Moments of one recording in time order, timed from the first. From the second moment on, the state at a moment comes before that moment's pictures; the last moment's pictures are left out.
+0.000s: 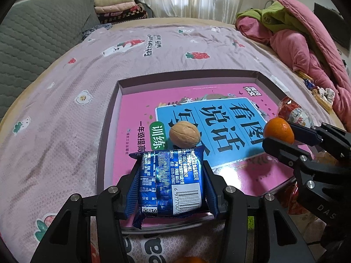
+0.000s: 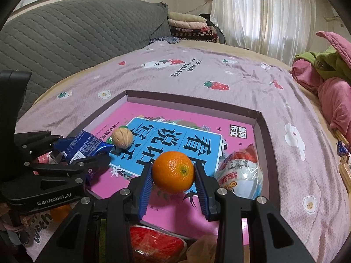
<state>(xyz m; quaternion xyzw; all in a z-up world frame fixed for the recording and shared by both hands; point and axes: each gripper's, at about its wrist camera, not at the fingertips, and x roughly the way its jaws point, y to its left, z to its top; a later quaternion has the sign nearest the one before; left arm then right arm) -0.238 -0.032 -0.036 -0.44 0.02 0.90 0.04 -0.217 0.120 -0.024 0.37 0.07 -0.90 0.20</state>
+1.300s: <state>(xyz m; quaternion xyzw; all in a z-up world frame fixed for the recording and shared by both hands) -0.240 -0.027 -0.039 -0.46 0.01 0.89 0.05 -0.220 0.119 -0.036 0.42 0.08 -0.88 0.20</state>
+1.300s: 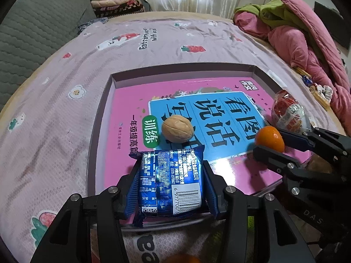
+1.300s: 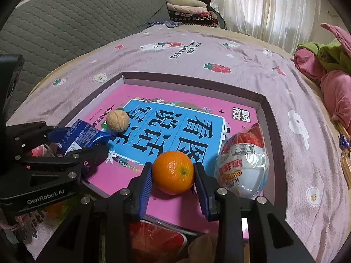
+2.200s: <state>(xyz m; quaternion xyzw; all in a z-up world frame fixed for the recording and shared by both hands) -0.236 -0.032 -0.037 -0.47 0.00 0.88 0.05 -0.217 0.122 -0.033 0.43 0.07 -0.88 0.20</state>
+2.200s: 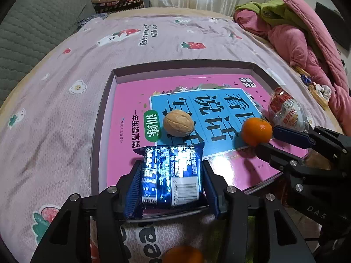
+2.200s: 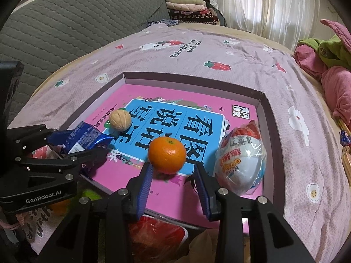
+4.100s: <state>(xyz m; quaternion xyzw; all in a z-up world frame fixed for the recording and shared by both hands) -0.188 -0.030 0.041 -0.35 0.01 0.94 0.03 -0.193 0.143 0.039 0.32 0.04 -0.92 0.20</state>
